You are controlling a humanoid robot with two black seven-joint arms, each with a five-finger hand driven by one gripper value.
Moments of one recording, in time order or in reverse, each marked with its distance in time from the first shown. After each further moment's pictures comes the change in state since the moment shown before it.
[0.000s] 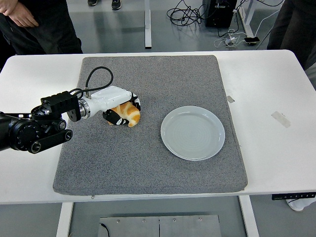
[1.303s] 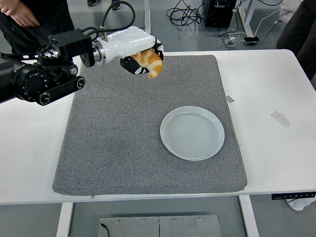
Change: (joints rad) left arm -0.316 -0.110 0.021 0.046 0.005 -0.045 -0.040; right arm 0.000 0.000 0.000 -0.001 0.000 0.000 0.000
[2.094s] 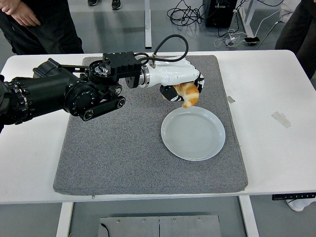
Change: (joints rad) left arm -0.007 -0.205 0.113 0.073 -0.011 0.001 -0.031; right arm 0.000 0.000 0.000 0.000 0.000 0.000 0.000
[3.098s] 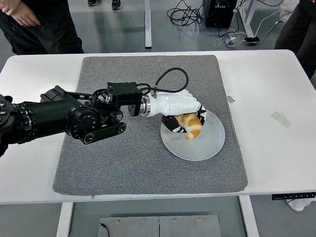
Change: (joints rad) left arm 0.124 0.000 -0.013 -0.076 0.001 0.000 -0.049; right arm 0.000 0.000 0.000 0.000 0.000 0.000 0.000
